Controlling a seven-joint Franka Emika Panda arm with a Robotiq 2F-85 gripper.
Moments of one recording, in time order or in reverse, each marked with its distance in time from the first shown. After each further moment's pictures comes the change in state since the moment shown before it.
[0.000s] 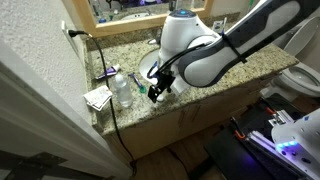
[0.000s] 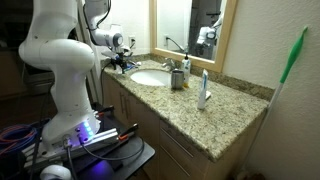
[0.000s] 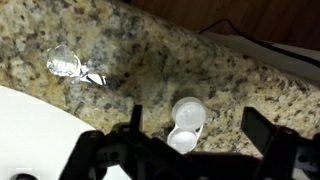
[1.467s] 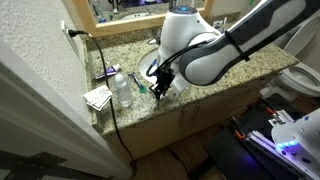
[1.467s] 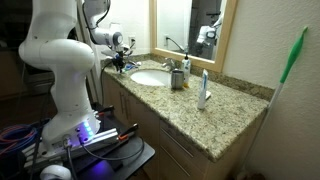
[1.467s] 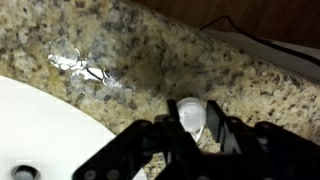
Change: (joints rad) arm 0.001 -0.017 0.000 0.002 -0.015 -0.003 0.005
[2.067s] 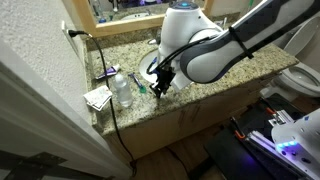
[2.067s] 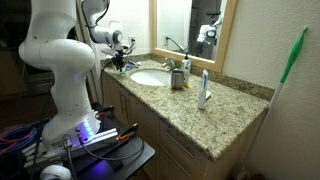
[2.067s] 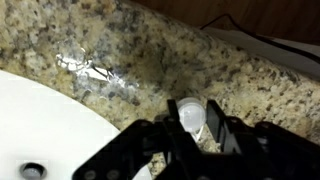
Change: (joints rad) arm -0.002 -0.018 0.001 -0.001 -0.008 -0.025 0.024
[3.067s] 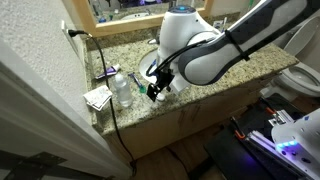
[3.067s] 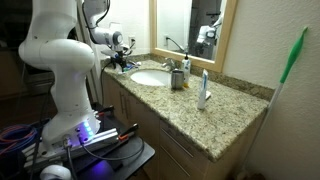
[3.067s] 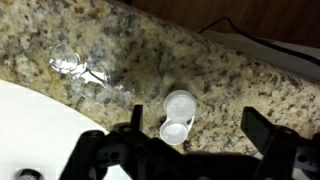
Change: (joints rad) arm 0.005 0.018 0.001 0.010 0.005 0.000 0.003
